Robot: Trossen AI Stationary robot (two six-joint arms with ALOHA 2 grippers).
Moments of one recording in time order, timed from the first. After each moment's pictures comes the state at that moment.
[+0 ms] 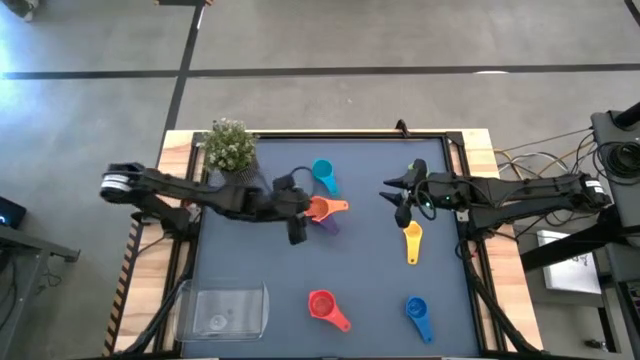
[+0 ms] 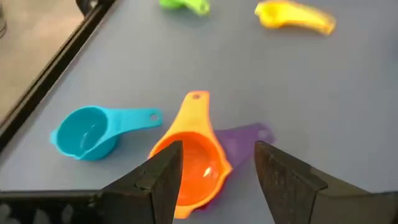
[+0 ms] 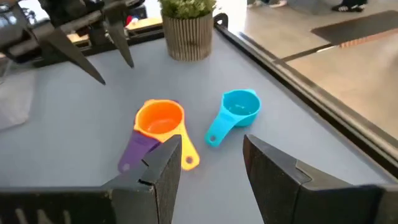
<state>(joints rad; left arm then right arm) -0.07 1.44 0.93 -0.17 -0.33 -0.16 -0.01 0.86 0.63 -0.18 0.31 0.21</state>
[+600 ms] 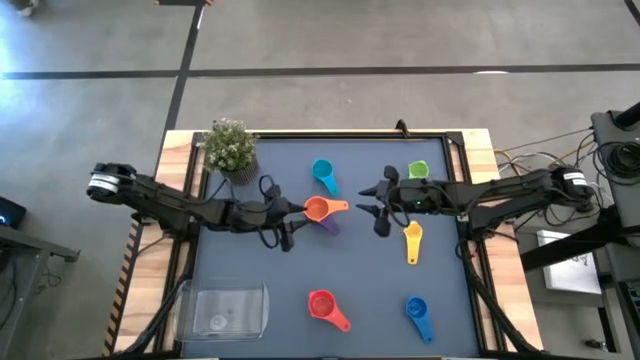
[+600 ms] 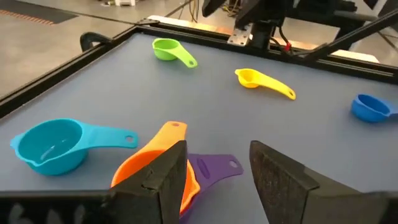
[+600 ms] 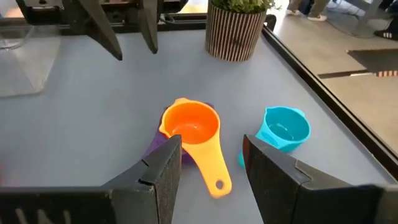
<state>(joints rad) -0.13 1.35 0.58 0.40 -0.38 -0.25 -0.01 1.16 0.66 0.09 0.20 0.02</state>
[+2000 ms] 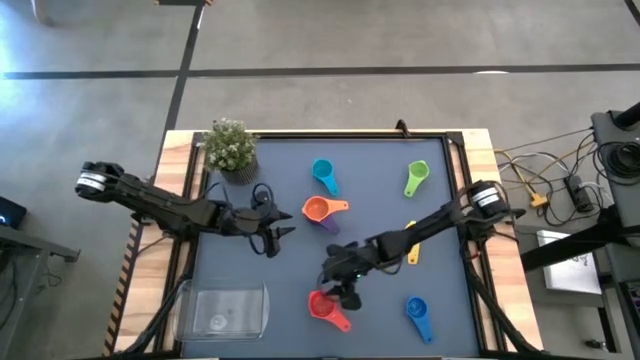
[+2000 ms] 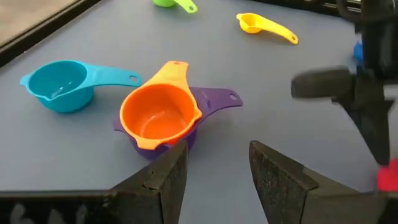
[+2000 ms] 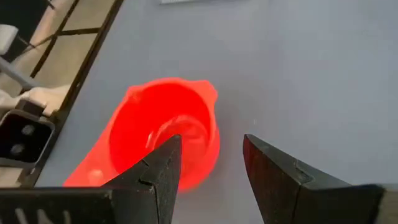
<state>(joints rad) -0.20 1.20 0.54 0.10 -0.38 -0.33 0.31 1.94 1.13 0.13 -0.17 0.26</state>
